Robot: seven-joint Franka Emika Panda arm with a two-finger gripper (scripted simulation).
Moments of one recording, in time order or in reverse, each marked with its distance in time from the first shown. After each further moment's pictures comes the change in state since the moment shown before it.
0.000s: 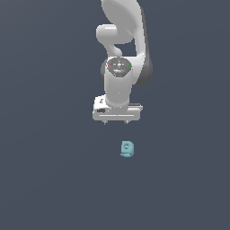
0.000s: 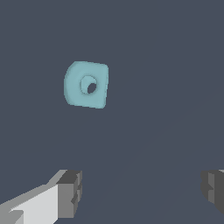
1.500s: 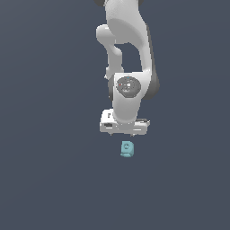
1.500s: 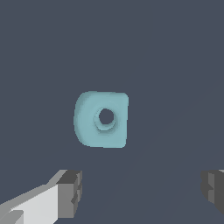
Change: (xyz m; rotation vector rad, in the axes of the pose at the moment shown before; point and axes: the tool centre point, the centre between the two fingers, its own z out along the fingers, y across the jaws) arm 0.045 -0.028 0.033 0.008 0.007 0.078
